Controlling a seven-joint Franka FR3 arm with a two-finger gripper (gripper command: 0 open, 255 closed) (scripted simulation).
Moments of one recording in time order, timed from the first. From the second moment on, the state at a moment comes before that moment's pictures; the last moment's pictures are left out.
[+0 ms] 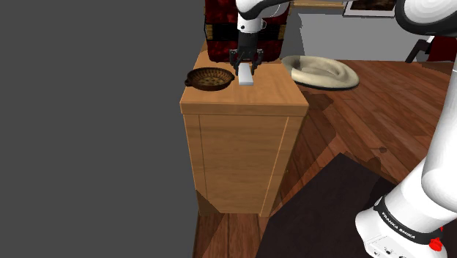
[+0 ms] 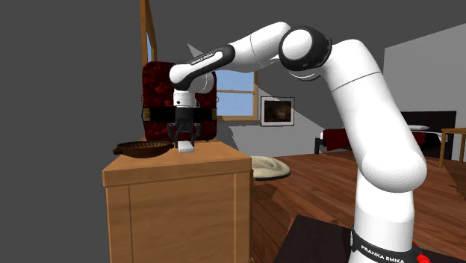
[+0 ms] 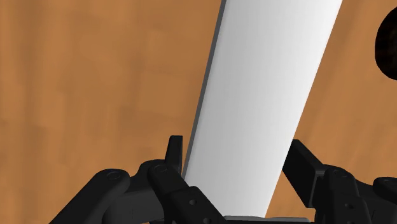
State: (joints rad) arm -0.06 0.38 0.07 -1.47 -0.01 1.85 0.50
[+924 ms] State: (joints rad) arm -0.06 0.39 0.07 -1.28 -0.01 1.67 0.50
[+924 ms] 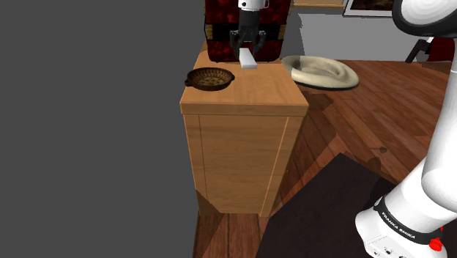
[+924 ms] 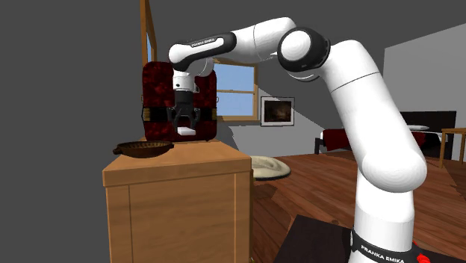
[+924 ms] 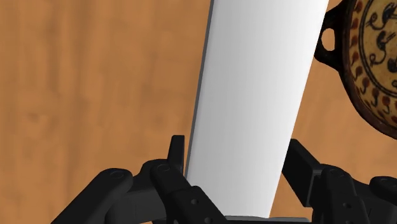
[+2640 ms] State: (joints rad) arm 0.18 0.56 0.14 -0.89 -0.06 1.44 0.79
